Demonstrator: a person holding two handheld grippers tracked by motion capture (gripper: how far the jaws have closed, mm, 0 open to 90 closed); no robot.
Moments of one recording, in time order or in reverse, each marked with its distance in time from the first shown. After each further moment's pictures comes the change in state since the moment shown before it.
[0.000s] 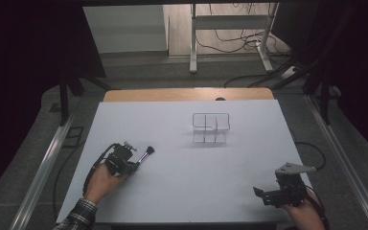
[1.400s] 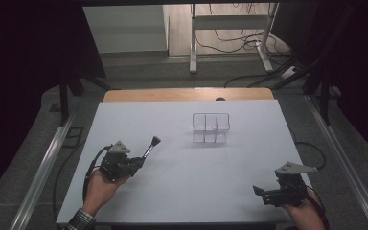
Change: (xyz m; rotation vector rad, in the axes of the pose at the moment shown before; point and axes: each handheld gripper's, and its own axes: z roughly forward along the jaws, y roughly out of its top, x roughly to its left) left arm -0.027 -0.020 -0.045 -0.367 -0.107 0.040; right arm 0.002 0.003 -0.003 -0.039 -0.001 -0.011
